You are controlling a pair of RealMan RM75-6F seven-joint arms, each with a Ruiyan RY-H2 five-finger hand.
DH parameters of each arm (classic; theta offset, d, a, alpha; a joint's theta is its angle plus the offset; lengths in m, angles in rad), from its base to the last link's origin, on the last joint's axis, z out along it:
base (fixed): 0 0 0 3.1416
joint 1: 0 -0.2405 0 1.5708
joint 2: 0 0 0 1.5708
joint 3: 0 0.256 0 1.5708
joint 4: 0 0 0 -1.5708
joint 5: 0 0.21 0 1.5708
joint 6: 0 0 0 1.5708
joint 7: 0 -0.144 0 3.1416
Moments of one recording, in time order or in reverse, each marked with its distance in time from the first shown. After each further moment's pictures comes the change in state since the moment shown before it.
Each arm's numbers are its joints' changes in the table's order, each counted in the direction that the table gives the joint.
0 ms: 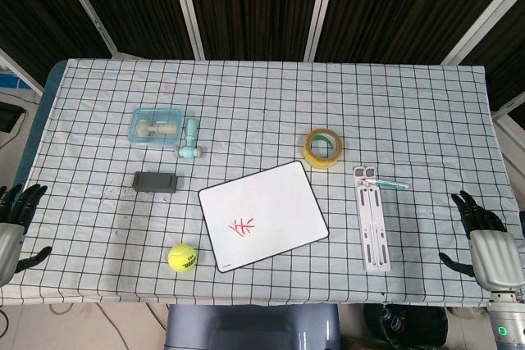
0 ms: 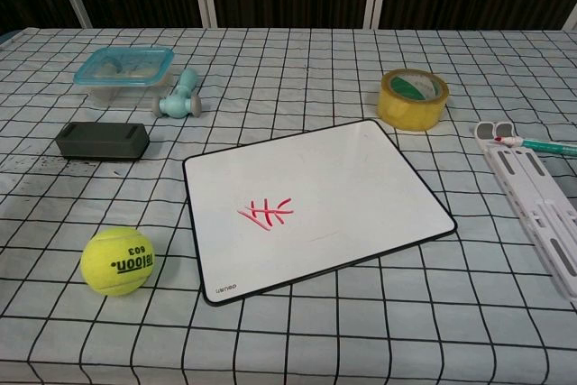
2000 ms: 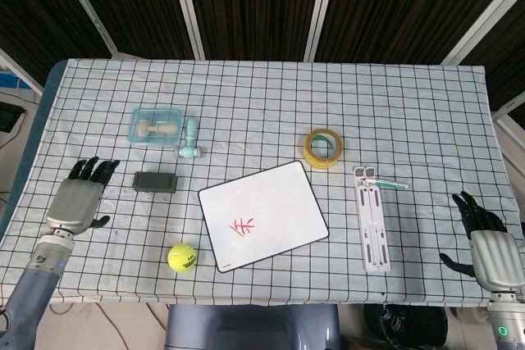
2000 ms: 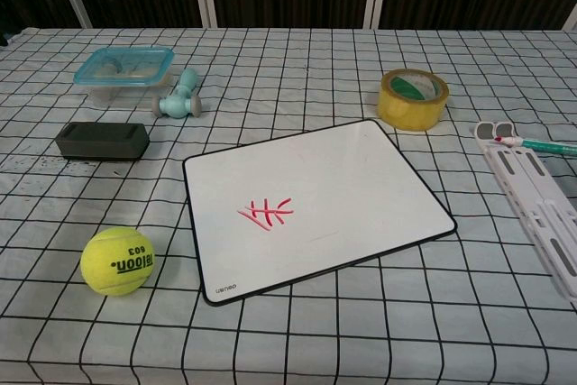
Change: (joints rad) left arm 0.350 -0.129 -0.181 0.154 -0.530 0.401 -0.468; right arm 0.001 0.001 0.000 0.005 0.013 0.009 0.003
